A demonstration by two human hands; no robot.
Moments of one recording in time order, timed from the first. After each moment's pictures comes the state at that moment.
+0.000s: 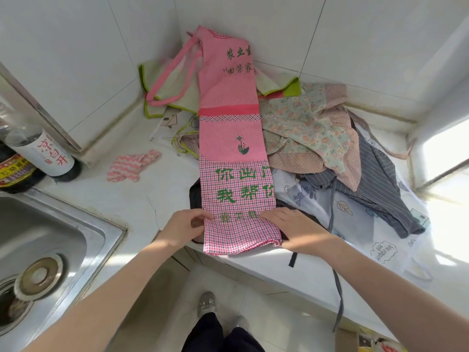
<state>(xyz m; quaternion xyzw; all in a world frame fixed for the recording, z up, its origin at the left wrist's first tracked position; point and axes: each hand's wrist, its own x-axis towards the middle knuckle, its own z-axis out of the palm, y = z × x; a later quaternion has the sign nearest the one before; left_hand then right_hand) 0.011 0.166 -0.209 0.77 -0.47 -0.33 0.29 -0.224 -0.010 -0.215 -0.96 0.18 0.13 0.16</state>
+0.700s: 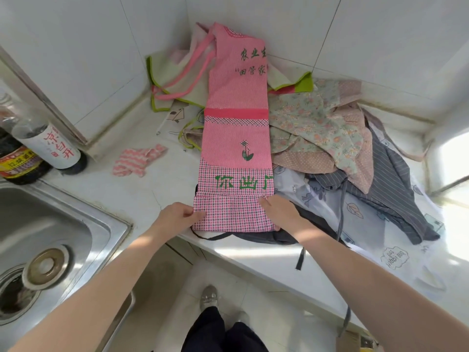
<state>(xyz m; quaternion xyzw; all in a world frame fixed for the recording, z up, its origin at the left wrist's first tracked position) 0.044 0.164 -0.218 0.84 -0.40 -0.34 0.17 -0.146 -0.005 -0.213 -0.81 0.45 0.10 0.35</state>
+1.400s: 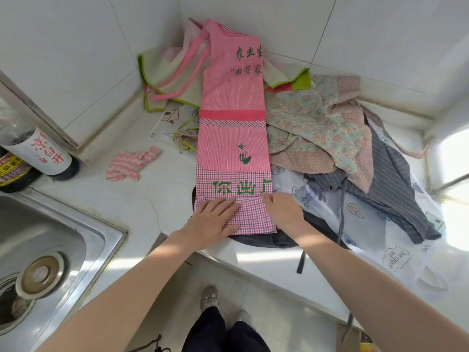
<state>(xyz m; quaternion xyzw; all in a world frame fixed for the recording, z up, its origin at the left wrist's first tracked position) 0.003 0.125 -0.238 0.72 -0.67 -0.18 -0.04 -0.142 -0.008 -0.208 -0.81 0.51 0.07 0.28</state>
